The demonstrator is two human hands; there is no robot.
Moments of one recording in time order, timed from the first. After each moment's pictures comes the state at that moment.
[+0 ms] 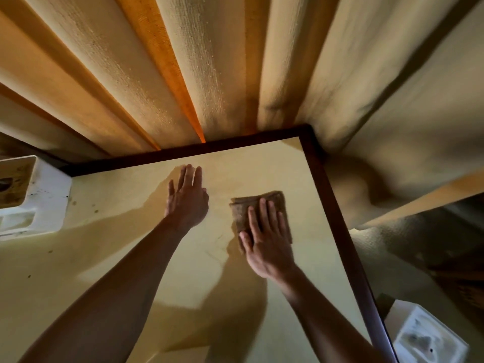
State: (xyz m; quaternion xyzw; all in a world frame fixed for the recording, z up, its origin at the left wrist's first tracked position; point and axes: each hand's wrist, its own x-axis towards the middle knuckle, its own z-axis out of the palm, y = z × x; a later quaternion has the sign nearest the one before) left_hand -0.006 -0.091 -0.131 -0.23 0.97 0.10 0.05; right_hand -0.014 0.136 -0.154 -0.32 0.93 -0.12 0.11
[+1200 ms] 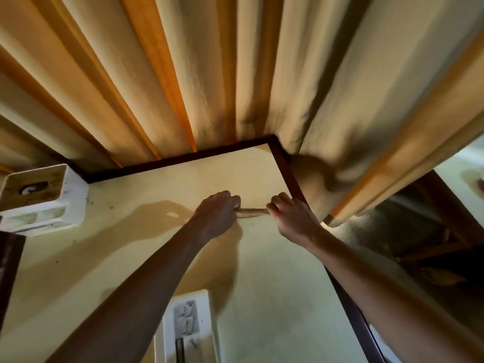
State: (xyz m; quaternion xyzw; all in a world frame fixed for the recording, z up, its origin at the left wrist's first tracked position) left_hand 0.065 0.025 0.000 -0.02 0.99 0.14 0.10; right_hand -0.005 0.234 -0.025 -0.48 0.87 -0.01 -0.08
